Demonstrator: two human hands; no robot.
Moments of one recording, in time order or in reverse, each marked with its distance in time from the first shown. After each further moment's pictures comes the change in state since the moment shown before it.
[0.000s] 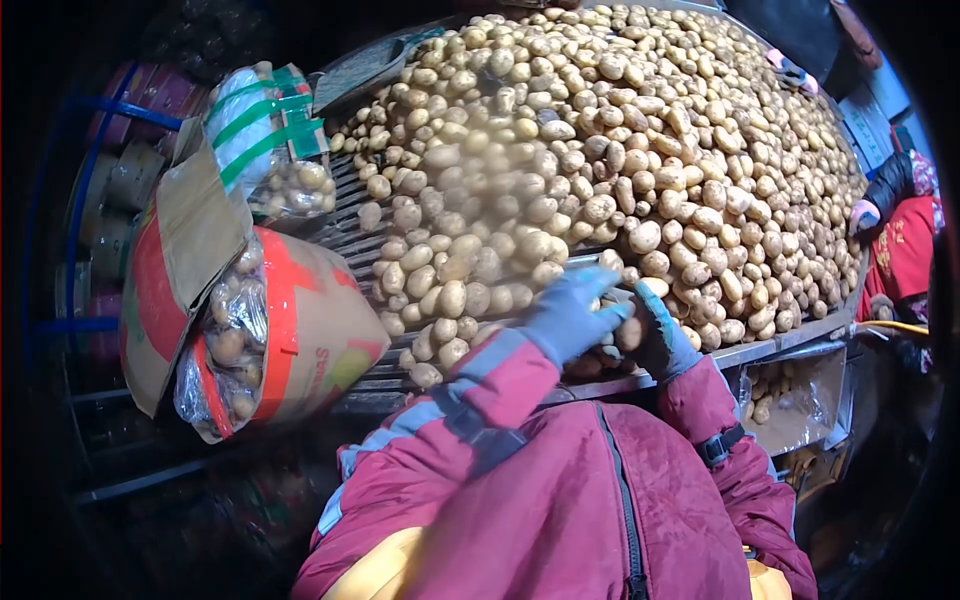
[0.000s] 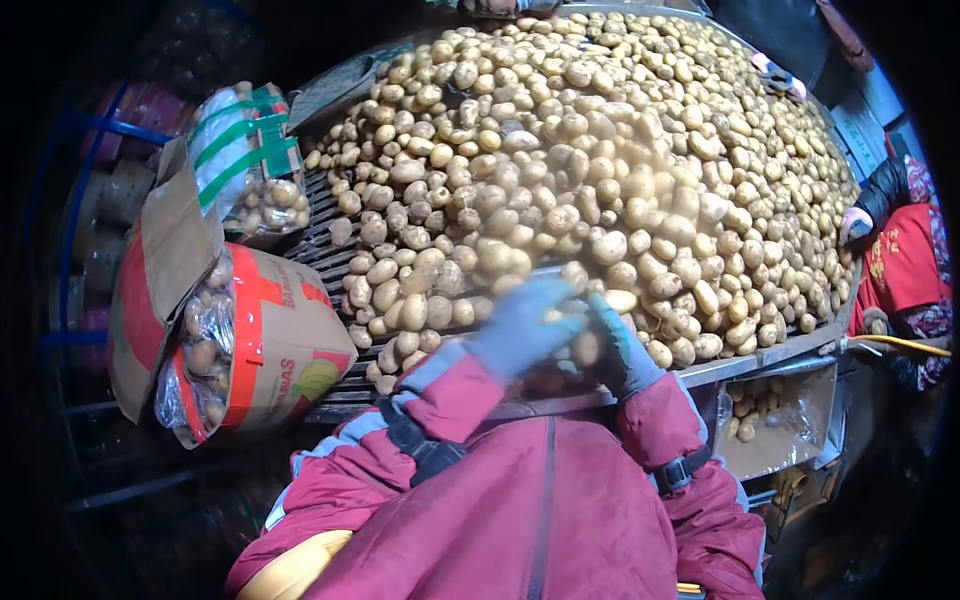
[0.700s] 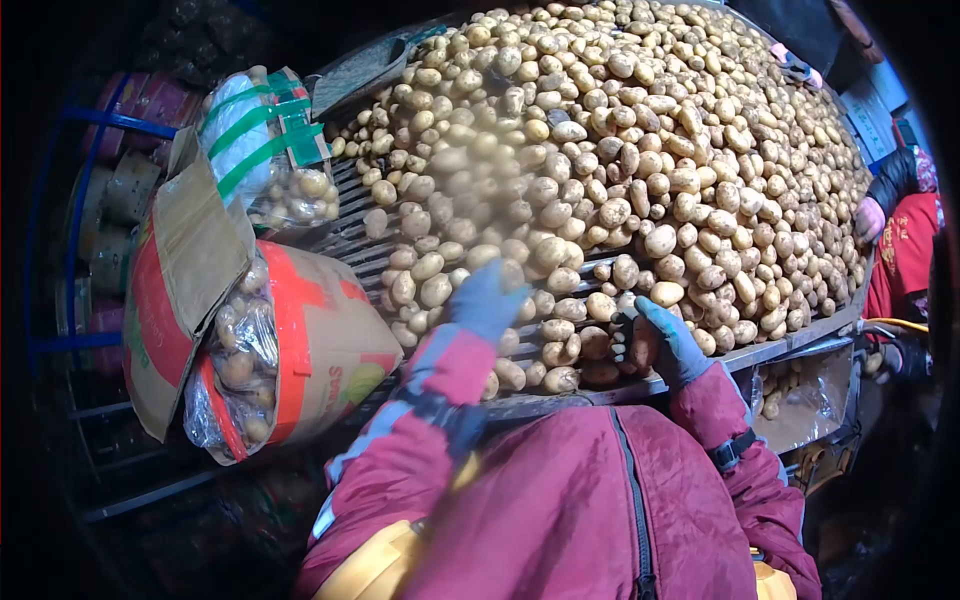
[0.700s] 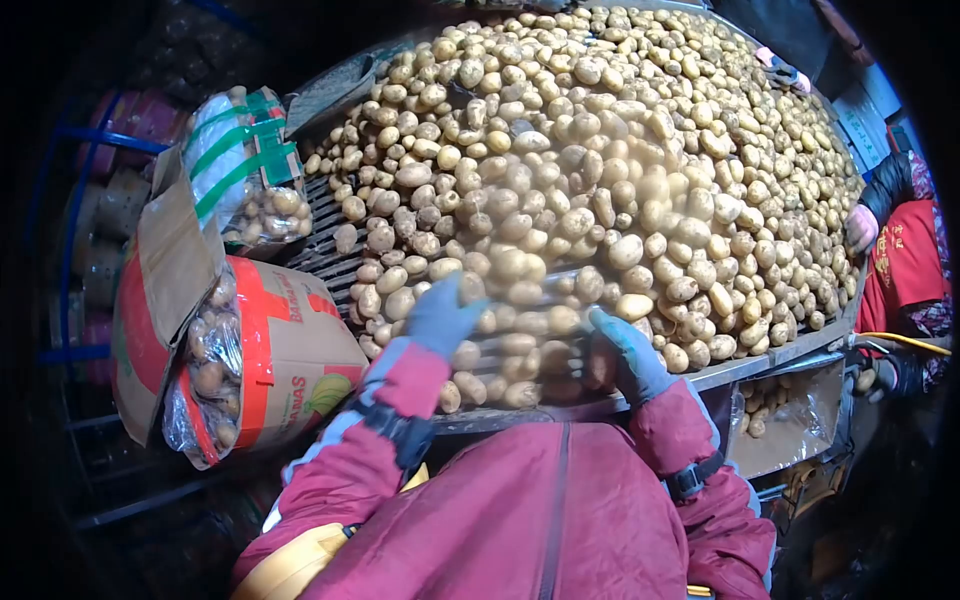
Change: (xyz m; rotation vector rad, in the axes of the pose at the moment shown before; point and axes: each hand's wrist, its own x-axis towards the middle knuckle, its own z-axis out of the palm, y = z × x) left_hand -0.040 -0.089 -0.088 0.385 0.031 -0.539; right_hand 0.005 -0.002 -0.007 -0.164 -0.006 0.078
